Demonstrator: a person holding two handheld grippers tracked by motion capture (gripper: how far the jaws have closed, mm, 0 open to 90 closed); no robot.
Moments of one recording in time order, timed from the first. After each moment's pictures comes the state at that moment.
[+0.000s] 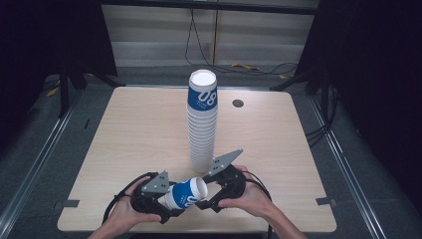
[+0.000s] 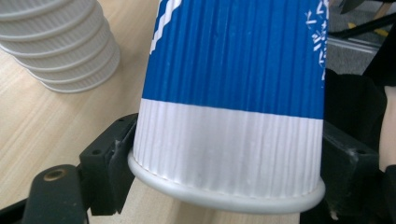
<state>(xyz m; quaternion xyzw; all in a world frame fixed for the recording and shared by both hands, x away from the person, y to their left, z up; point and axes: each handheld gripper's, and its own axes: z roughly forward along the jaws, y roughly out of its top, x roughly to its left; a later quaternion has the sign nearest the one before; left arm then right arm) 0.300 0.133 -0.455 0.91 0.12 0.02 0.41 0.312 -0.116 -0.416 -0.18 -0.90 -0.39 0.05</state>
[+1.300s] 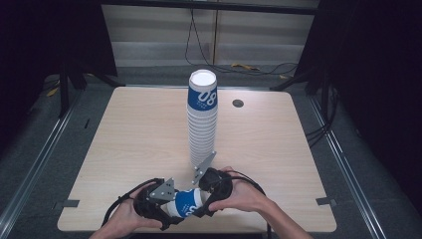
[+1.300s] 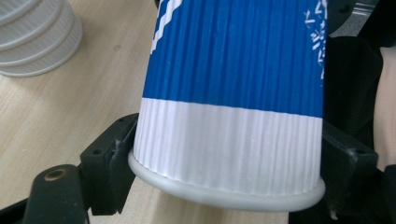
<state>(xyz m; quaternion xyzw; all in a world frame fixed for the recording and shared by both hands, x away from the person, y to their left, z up) 0.295 0.124 -0.465 0.93 0.08 0.00 0.36 0.319 -0.082 -0.428 -0.12 -0.95 -0.26 0.09</state>
